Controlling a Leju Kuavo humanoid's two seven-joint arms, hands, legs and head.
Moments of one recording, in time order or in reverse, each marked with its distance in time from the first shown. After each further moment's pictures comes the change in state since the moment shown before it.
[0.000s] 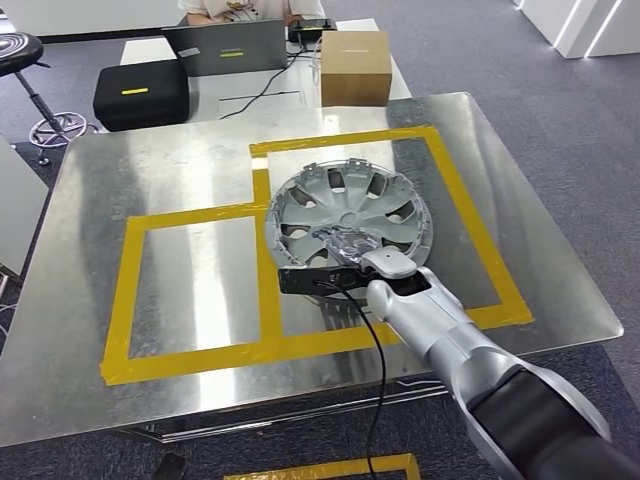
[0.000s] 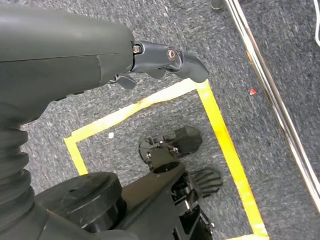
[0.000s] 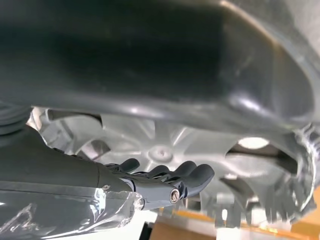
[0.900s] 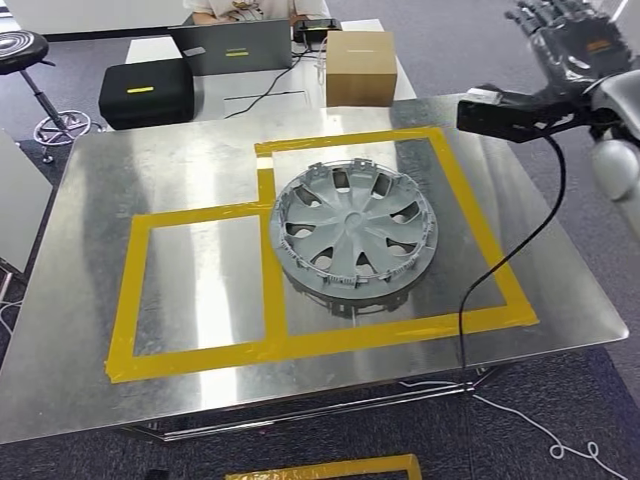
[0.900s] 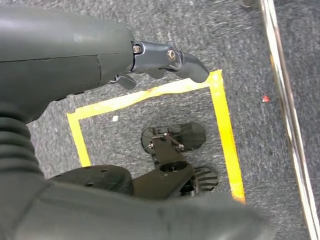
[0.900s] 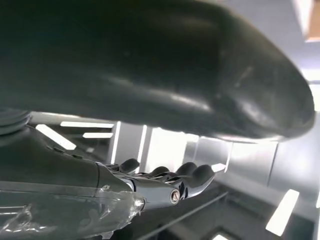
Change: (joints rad) left arm 0.040 -0.009 0.082 0.000 0.081 0.000 -0.017; right arm -0.302 -0.689 0.011 -0.653 -0.057 0.064 0.047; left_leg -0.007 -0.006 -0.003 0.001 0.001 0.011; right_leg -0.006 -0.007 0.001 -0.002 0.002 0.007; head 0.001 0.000
